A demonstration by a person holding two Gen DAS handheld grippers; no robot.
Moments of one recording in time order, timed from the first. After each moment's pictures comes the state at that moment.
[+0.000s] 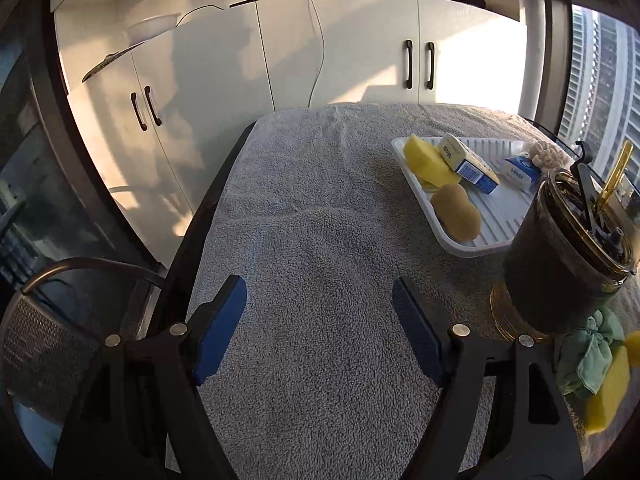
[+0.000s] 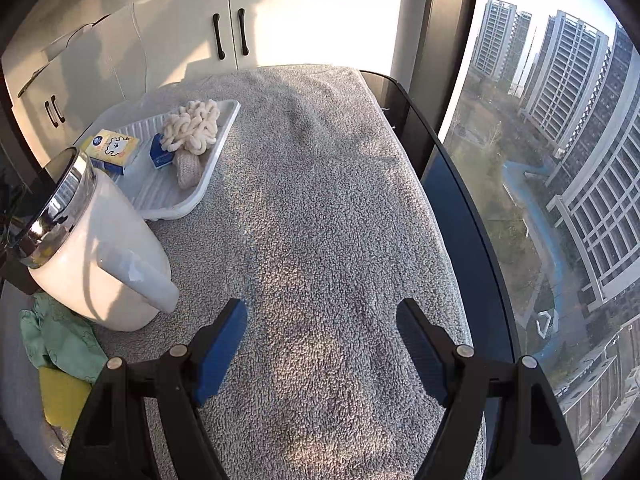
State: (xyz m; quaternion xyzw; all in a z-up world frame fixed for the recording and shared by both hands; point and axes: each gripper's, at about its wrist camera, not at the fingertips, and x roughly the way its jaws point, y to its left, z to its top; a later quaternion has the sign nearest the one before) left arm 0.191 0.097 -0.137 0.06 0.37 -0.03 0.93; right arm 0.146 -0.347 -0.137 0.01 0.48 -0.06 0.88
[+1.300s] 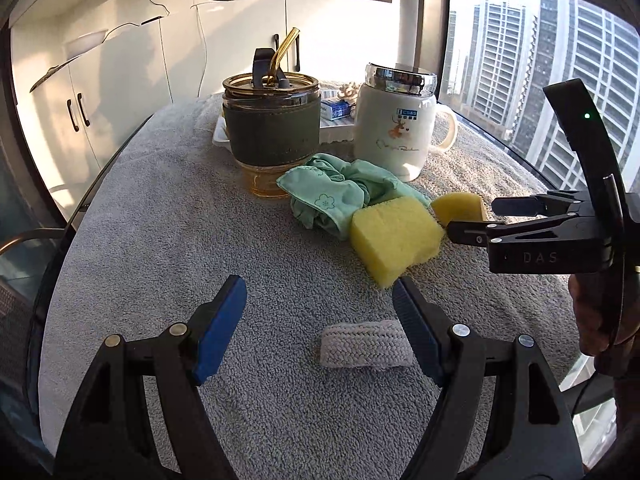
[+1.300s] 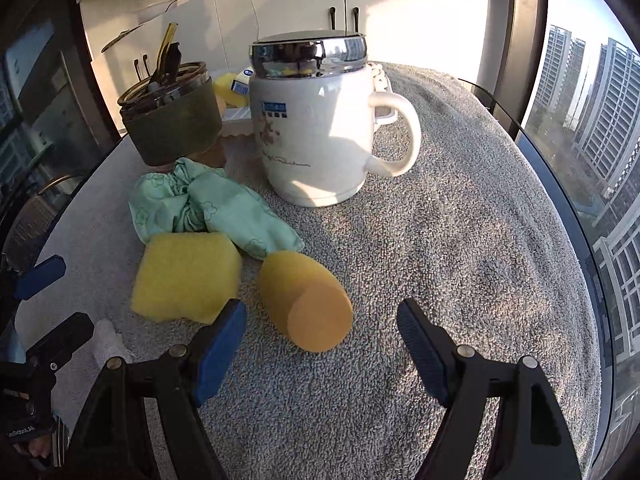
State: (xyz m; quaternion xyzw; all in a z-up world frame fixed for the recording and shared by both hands) left arm 0.008 -0.030 -0.150 0.06 0.37 -0.16 0.91; right arm 0.054 -0.225 -0.166 0.00 0.45 0.06 0.89
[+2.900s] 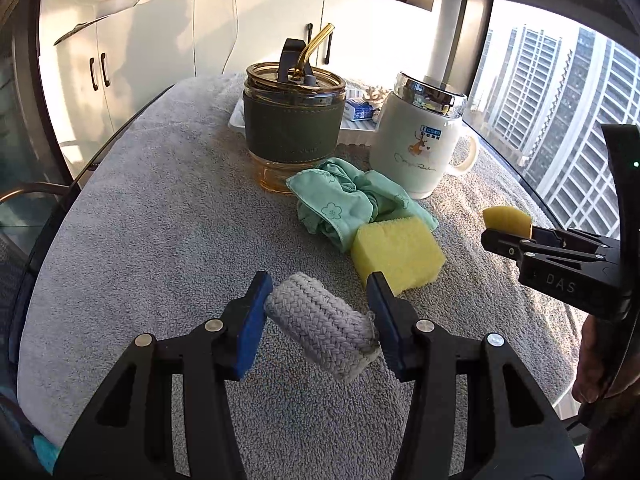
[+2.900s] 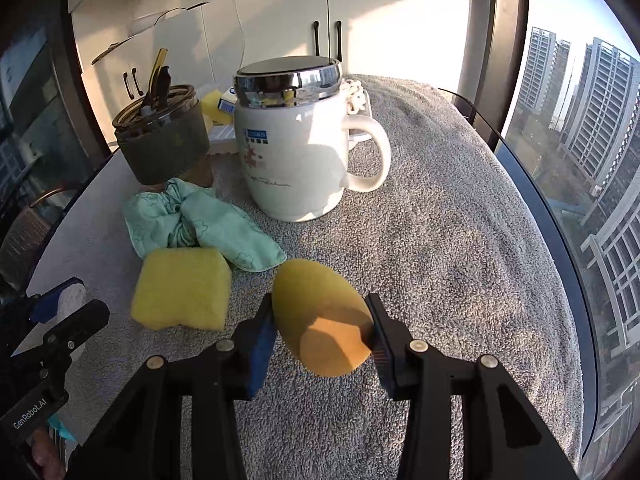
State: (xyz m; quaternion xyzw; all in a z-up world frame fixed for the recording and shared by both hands) left arm 0.021 -0.028 -0.144 -0.01 0.39 -0.12 0.91; right arm 0.041 -0.236 -0.147 0.00 0.44 0.03 0.90
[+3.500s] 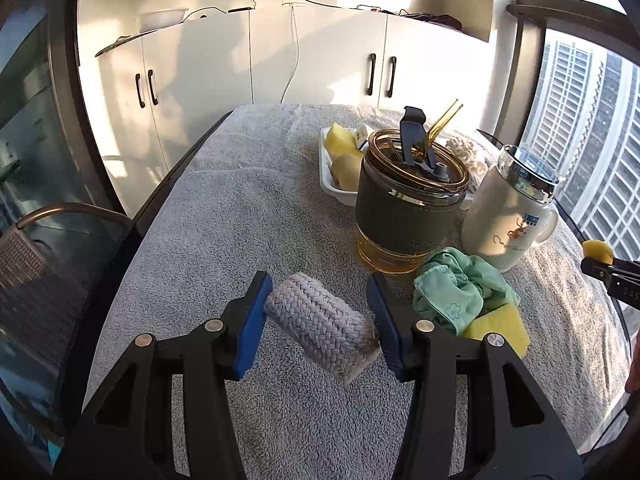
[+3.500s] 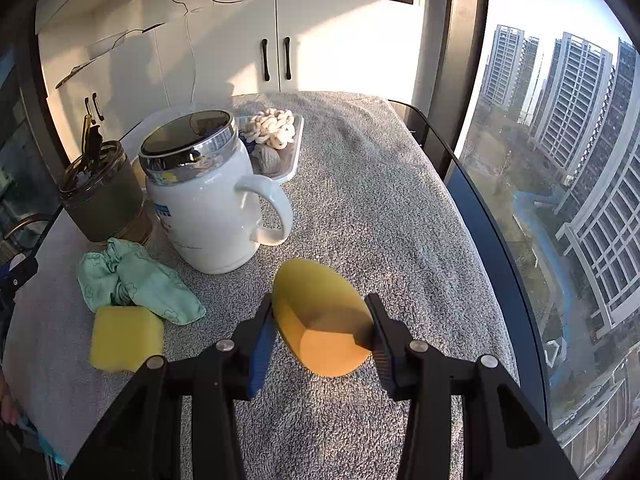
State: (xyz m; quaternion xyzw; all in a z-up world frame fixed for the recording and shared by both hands) left arm 0.084 0.030 -0.117 -0.01 0.36 -0.05 0.93; right arm 0.077 -0.291 -0.118 0.00 0.43 -0.03 0.90
